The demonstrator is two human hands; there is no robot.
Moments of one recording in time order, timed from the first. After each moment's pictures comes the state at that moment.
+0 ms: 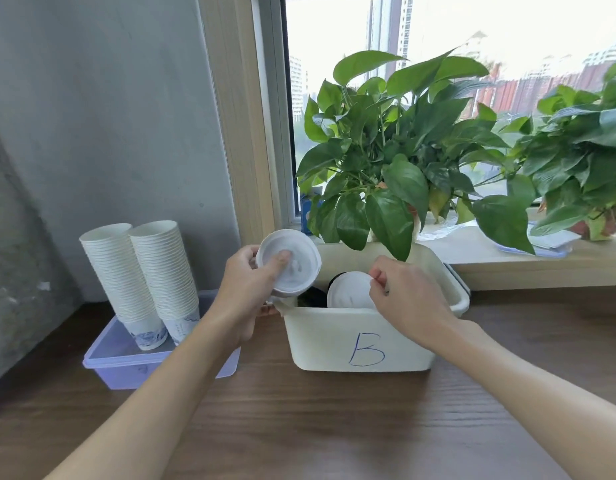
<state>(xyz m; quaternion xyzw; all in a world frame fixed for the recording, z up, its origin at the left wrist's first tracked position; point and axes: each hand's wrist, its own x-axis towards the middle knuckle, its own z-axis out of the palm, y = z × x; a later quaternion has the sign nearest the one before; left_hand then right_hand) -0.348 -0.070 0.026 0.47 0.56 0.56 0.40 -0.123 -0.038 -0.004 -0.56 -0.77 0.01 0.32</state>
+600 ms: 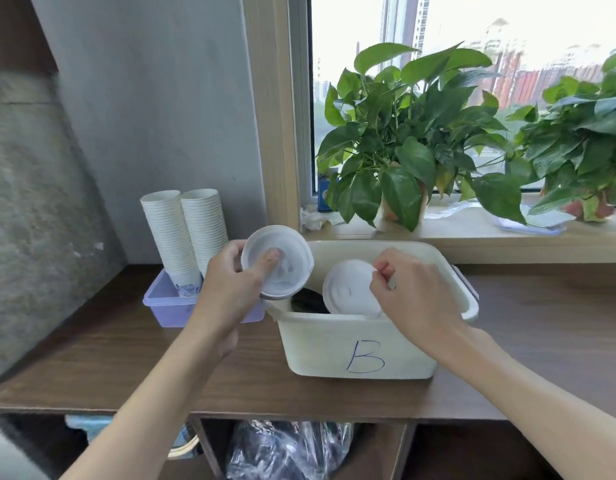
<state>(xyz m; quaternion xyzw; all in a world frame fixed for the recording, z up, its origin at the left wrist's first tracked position) -0.373 -0.199 0.026 0.47 0.55 0.59 0.35 -0.151 -0.157 0.005 -0.56 -0.74 0.03 0.37</state>
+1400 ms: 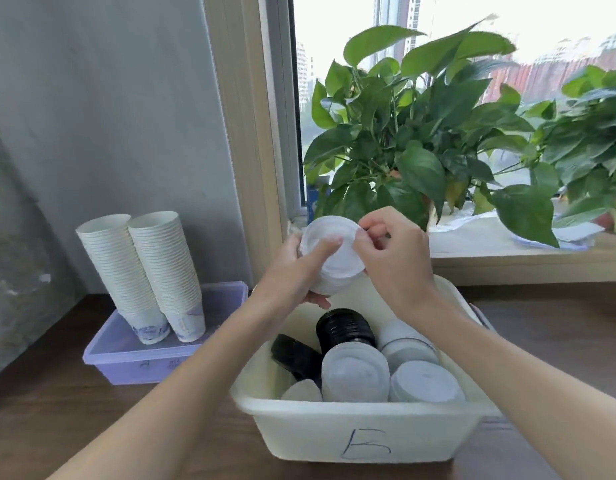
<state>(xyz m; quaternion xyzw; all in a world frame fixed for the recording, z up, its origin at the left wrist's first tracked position) -0.316 -0.062 0.031 0.55 0.51 0.48 0.46 -0.170 -0.042 0.034 -0.46 -0.65 0.15 0.59</state>
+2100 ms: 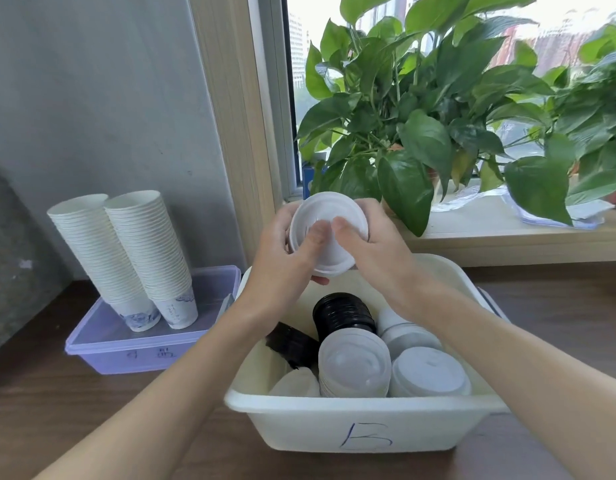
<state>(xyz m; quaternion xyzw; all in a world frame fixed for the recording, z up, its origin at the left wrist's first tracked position) -0.319 -0.058 0.009 0.60 0.44 0.56 0.36 -0.178 -0.040 0.020 -0.39 -0.65 0.42 0.50</state>
